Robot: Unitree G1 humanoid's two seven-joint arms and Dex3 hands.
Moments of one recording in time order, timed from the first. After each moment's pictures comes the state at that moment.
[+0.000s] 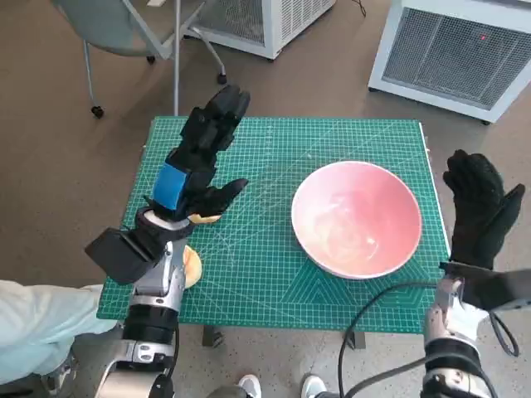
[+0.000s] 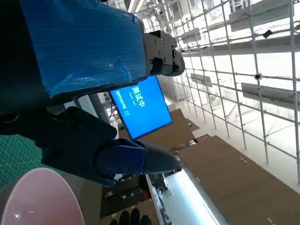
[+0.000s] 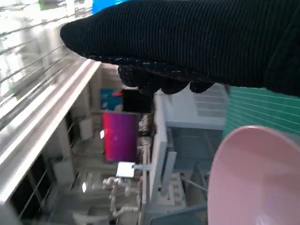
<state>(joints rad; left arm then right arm) -0.60 0.11 0.11 0.52 -0.21 -0.65 -0.43 -0.59 -0.20 -0.39 1.03 0.32 -0.81 0.26</state>
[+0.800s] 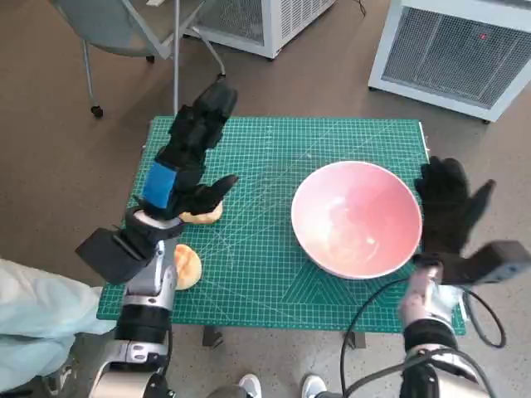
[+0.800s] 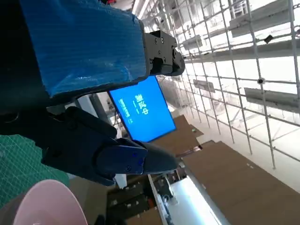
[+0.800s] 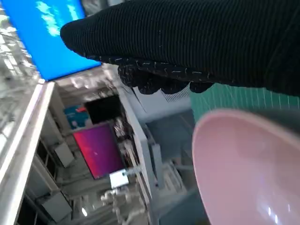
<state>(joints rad) -0.58 0.15 0.12 0.48 -0.20 -0.65 -0.40 -0.75 -0.12 -0.49 1.26 0.37 -0.65 0.27</state>
